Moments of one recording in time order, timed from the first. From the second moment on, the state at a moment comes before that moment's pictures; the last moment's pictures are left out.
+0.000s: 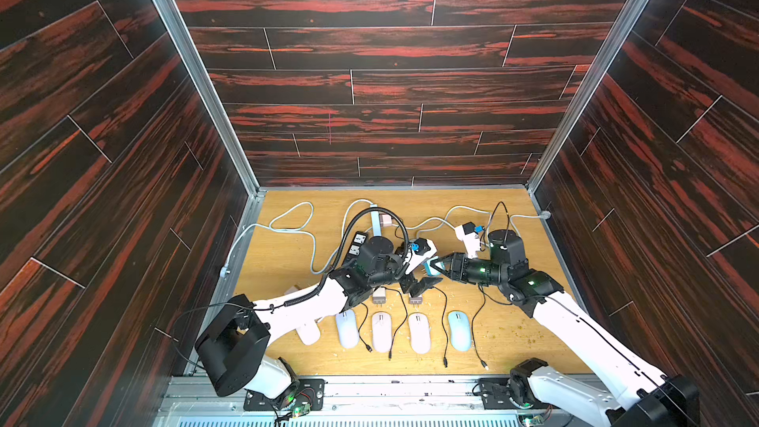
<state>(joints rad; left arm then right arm) -0.82 1.48 0.91 0.29 0.39 0.13 0.46 1.04 0.81 -0.34 -0.54 0.69</state>
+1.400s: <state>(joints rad) -0.64 1.39 0.97 -0.23 -0.19 -0.47 0.25 1.24 0.42 -0.12 -0.42 0.66</state>
